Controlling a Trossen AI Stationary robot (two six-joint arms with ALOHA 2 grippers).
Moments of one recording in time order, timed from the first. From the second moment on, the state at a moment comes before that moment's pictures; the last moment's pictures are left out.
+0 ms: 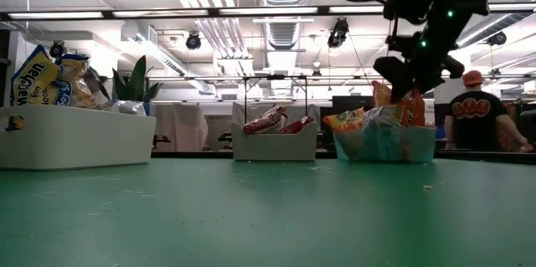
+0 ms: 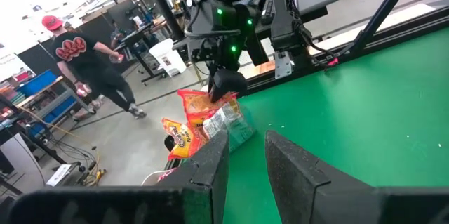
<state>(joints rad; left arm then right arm) -0.23 0.99 0.69 0.16 -0.50 0.39 -0.41 1.09 0.65 -0.52 0.59 0.51</state>
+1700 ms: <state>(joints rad) -0.22 0.77 0.65 -0.08 -0.50 0.27 -0.42 1.16 0.89 -0.53 0.65 0.27</state>
